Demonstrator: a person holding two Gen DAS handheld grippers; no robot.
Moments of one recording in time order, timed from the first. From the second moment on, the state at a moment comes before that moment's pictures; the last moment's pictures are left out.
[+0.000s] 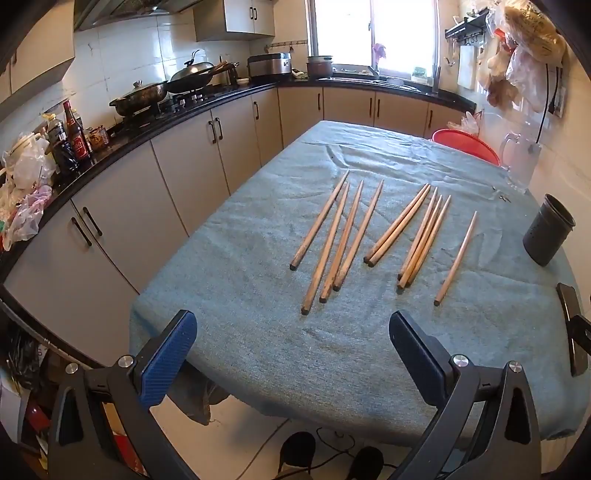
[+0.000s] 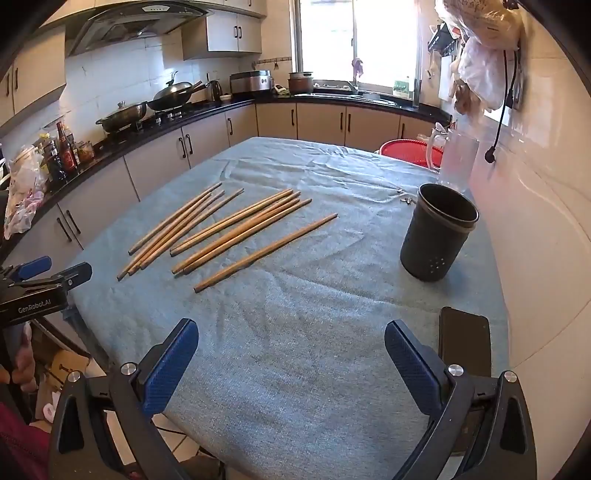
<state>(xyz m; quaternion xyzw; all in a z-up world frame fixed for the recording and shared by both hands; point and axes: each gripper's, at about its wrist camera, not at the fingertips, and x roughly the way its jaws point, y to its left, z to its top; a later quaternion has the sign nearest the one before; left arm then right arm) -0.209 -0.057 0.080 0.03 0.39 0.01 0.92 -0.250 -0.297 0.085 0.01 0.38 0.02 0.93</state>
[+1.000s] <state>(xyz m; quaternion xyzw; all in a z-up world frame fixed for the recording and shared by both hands) -0.202 -0.080 0.084 0.06 0.38 0.00 0.92 -0.244 -0.318 0.083 0.03 0.37 0.02 0.93</state>
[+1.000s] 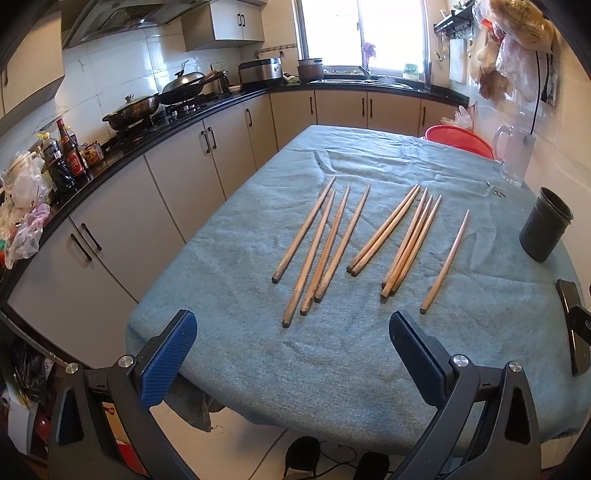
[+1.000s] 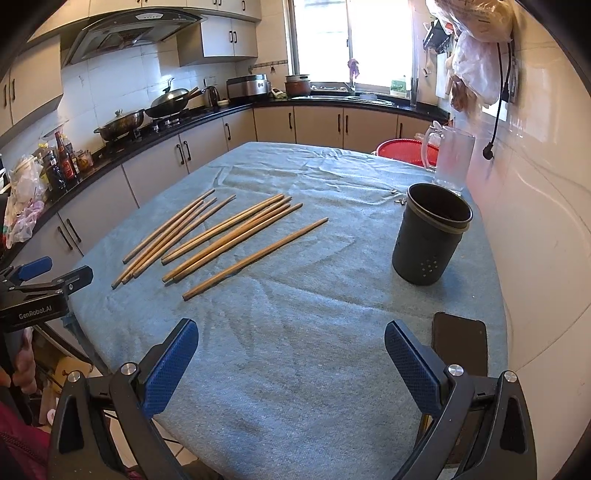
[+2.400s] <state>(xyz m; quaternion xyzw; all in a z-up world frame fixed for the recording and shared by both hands) 0.055 -0.072 0.050 0.09 0.57 -0.21 0.79 -0.156 -0.334 0.113 0.21 0.44 -0.10 0.87</state>
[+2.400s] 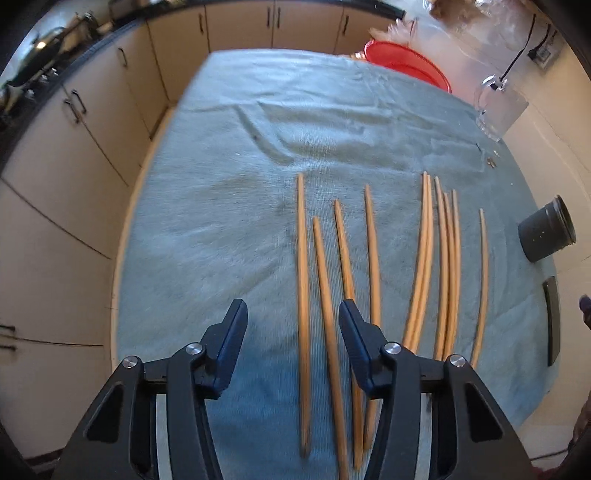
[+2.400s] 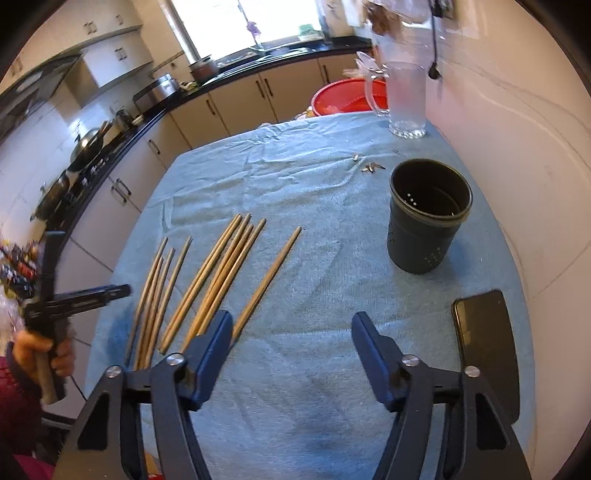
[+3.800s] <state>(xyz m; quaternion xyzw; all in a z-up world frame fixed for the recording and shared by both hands) 0.105 -0.088 0.013 0.12 0.59 -0.25 0.76 0.028 -0.336 0.010 0.26 0.63 -0.17 0.72</state>
